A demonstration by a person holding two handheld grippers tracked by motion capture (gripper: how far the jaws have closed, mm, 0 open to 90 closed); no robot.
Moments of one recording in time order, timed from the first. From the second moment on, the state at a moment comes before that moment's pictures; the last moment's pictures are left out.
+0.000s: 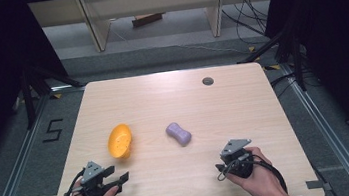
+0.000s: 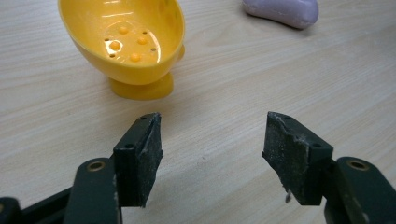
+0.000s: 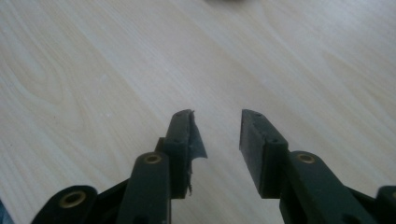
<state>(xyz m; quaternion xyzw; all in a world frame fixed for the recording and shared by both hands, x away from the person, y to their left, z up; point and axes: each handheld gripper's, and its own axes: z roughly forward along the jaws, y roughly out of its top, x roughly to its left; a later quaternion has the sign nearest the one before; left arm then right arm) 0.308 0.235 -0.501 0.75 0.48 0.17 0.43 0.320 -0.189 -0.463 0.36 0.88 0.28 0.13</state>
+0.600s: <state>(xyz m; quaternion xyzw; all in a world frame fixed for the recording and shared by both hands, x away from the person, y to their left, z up) 0.307 0.236 -0.503 0.76 0.47 0.17 0.42 0.393 -0.157 -0.443 0.41 0.89 0.20 0.05</state>
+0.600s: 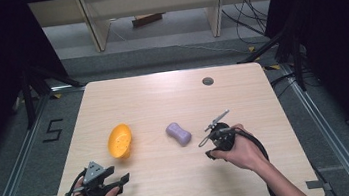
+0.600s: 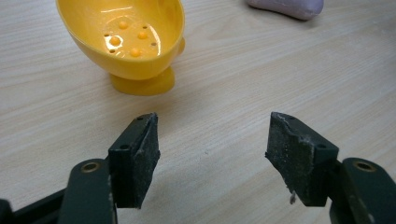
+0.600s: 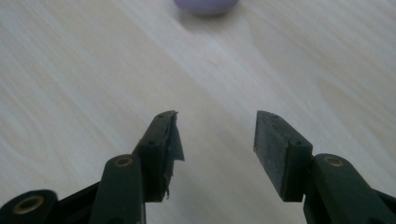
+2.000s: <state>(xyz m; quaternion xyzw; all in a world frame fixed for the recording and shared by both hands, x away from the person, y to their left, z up) 0.303 0.237 -0.504 0.76 0.47 0.17 0.42 0.489 -0.073 -0.443 0.39 0.91 0.15 0.03</state>
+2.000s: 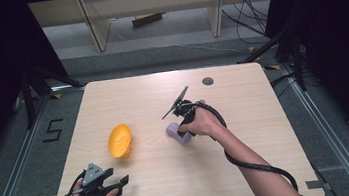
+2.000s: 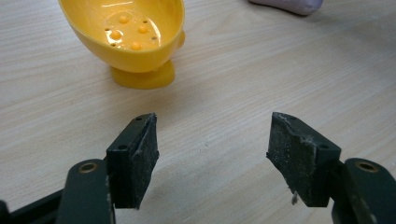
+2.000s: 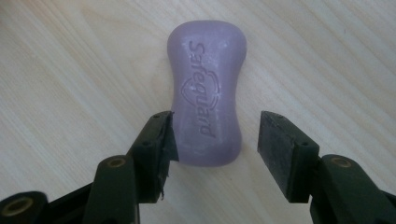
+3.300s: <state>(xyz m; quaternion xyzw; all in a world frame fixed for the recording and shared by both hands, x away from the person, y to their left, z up) 0.303 0.238 -0.504 0.76 0.47 0.17 0.42 0.502 -0.051 -0.463 0.39 0.91 0.13 0.03</state>
